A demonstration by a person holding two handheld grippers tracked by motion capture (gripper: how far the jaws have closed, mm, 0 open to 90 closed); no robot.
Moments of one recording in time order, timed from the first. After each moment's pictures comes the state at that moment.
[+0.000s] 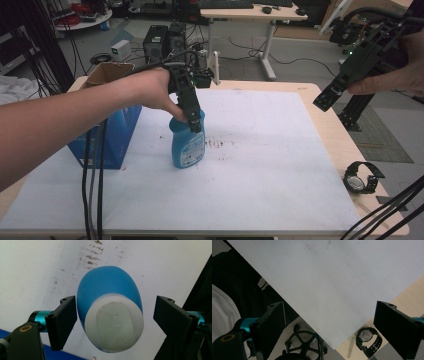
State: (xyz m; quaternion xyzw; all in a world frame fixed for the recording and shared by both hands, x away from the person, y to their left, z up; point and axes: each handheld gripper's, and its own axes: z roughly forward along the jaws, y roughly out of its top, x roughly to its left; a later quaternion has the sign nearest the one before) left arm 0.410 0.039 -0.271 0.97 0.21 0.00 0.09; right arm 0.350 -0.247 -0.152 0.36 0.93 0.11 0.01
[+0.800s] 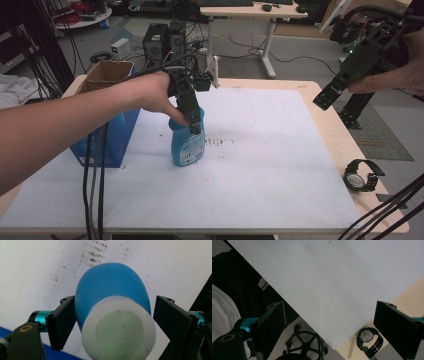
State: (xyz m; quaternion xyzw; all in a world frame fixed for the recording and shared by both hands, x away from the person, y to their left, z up) left arm 0.409 0.038 -0.282 0.97 0.23 0.01 0.08; right arm 0.349 -0.248 -0.154 0.36 0.93 0.11 0.01
